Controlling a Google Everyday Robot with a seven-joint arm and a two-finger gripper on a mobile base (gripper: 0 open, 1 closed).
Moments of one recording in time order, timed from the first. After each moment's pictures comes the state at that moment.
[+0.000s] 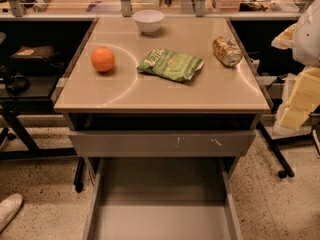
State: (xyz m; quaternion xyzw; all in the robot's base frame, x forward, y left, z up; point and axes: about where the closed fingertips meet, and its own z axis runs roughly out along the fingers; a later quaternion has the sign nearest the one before) arm 0.438 -0.217 0.976 -0.60 0.78 -0.03 0.16
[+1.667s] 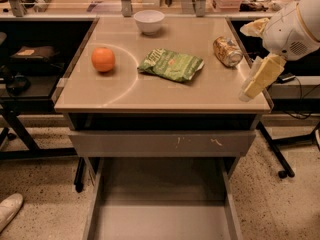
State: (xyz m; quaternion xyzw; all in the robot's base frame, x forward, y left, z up) arm 0.555 -0.198 0.945 -0.62 0.71 0.06 0.32
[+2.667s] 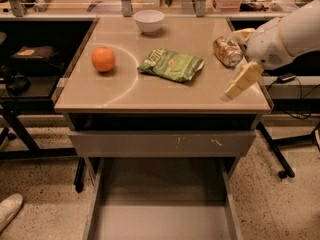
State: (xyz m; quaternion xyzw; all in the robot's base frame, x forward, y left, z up) arm 0.588 -0.181 0.916 -0.59 0.71 0.09 0.37
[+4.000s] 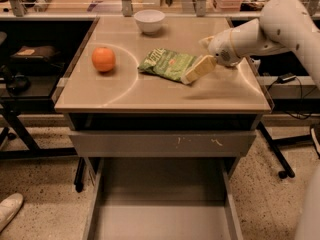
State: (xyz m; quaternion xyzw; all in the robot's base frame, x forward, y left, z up) arm 0.710 -0.118 0.859 -0.50 0.73 0.21 0.41
